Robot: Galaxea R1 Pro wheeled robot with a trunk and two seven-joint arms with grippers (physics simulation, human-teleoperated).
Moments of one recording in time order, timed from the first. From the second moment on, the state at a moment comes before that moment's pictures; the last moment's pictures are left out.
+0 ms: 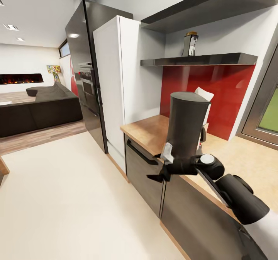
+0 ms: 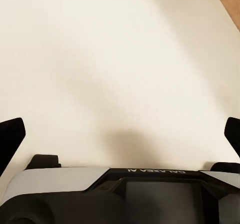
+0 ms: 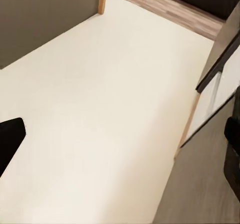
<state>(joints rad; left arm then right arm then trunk) 0.00 -0.14 0.03 -0.39 0.03 -0.21 0.00 -0.72 -0.35 0.52 -1.53 -0.10 0.57 0.83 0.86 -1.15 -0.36</state>
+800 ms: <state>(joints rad) 0.00 -0.15 0.04 -0.38 0.03 -0.21 0.00 -0.62 -0.06 0.76 -0.05 -0.12 -0.03 0.58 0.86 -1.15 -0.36</state>
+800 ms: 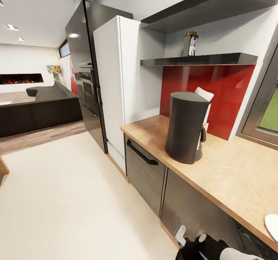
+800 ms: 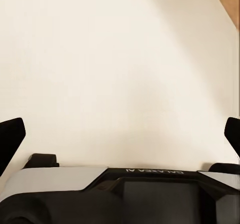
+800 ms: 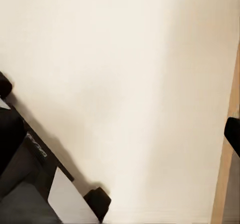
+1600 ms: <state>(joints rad) 0.00 -0.16 0.06 -0.43 0.03 -0.21 0.00 -0.38 -0.07 0.76 0.05 -0.13 -0.16 0.45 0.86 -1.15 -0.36</state>
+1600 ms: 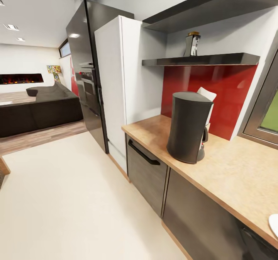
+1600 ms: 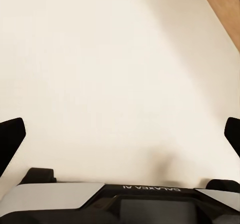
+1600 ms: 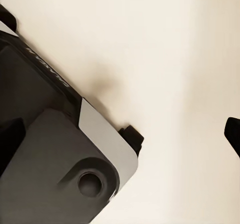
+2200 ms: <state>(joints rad) 0.00 -0.16 0.06 -0.43 0.03 -0.21 0.00 -0.38 -0.08 0.76 0.05 -0.12 -0.16 0.45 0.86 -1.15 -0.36</state>
